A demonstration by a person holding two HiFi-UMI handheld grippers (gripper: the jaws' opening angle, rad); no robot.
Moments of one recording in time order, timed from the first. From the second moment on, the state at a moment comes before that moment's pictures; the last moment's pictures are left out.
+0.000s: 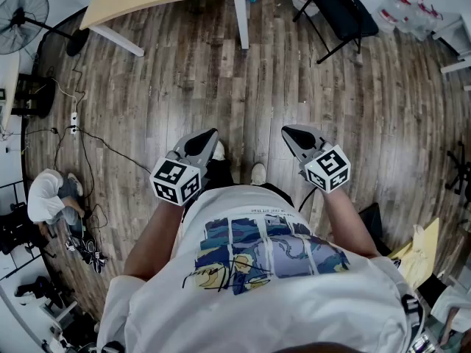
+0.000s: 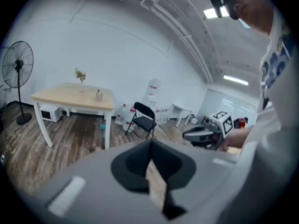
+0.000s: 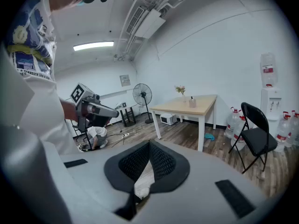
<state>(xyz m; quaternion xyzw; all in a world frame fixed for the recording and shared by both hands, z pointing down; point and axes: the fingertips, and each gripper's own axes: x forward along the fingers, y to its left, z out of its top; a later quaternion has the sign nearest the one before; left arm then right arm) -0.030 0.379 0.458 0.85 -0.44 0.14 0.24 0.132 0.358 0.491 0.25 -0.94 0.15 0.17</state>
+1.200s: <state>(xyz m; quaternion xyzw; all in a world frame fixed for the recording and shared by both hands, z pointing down) -0.151 0.019 0.448 0.90 -0.37 0.11 0.21 -0.006 0.043 0.460 0.35 -0.90 0.14 0.20</state>
